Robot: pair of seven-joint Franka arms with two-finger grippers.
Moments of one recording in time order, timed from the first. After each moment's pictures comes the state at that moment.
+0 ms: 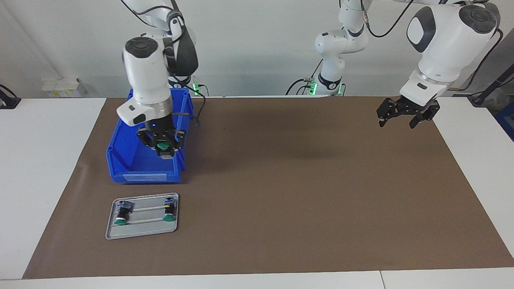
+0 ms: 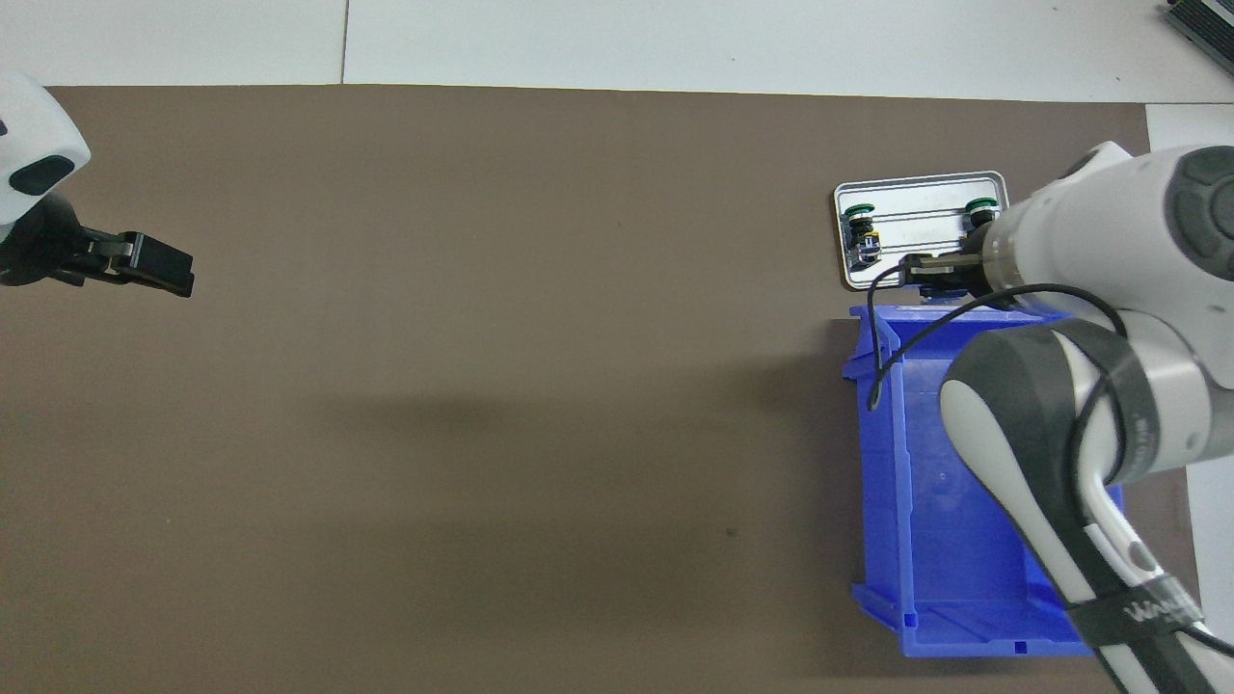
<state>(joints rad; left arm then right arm) 0.08 0.10 -0.17 -1.53 0.03 1.61 0.08 0.17 0.04 -0.06 -1.88 -0.10 2.06 0.18</state>
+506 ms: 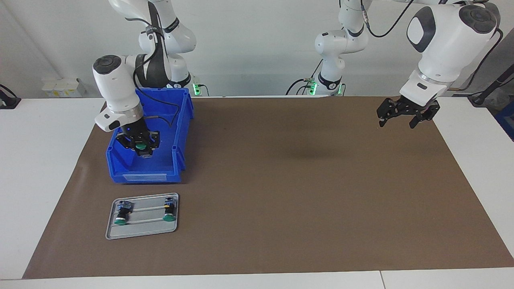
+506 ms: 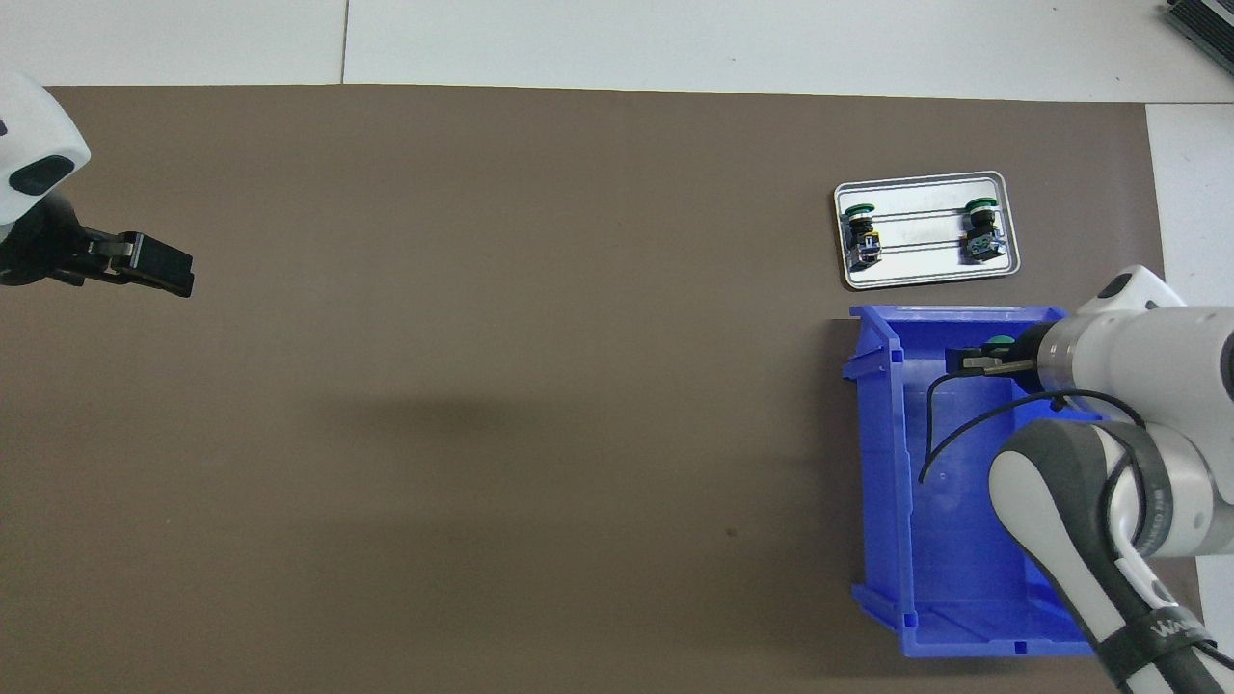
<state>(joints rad) 0.08 0.10 -0.17 -1.53 0.03 1.61 0.08 0.04 -0.09 -0.06 -2.33 -0.02 2.41 -0.05</state>
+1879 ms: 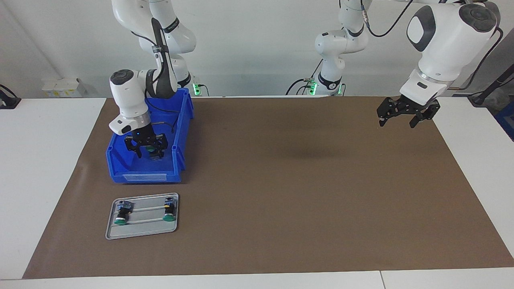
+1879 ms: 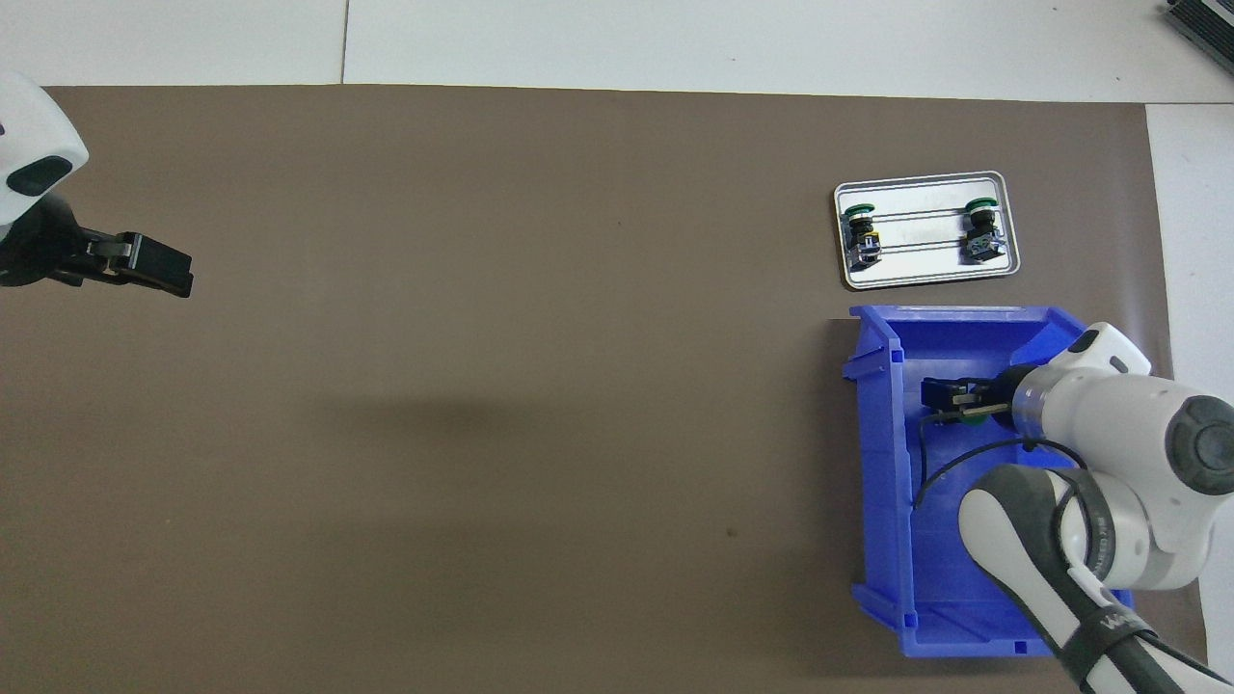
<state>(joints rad) 0.08 0.09 -0.17 -1.53 0.03 1.61 0.08 0.01 -0.06 -0.06 -2.43 0.00 2.60 -0.10</state>
